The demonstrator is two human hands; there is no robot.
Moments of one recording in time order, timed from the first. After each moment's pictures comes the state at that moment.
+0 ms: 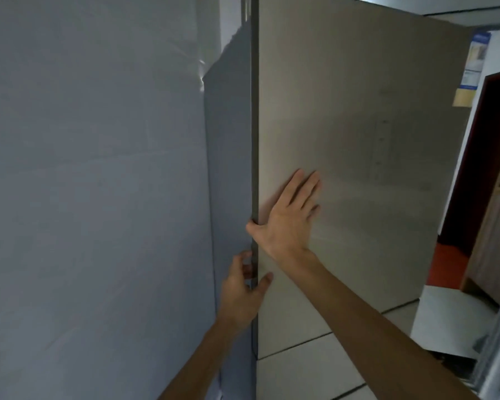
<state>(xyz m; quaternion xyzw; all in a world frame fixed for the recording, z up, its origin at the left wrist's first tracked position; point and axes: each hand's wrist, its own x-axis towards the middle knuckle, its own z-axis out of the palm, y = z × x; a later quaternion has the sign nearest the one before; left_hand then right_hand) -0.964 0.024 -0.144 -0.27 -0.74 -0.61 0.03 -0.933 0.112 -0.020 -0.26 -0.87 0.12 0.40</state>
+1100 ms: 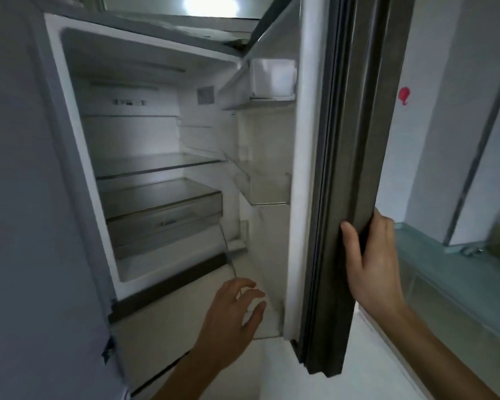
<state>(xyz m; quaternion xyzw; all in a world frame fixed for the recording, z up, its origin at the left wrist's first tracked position) -0.684 0.142 -0.197 -0.61 -0.66 -0.40 0.18 -0.486 0.275 -0.075 -0.28 -0.77 0.18 0.55</state>
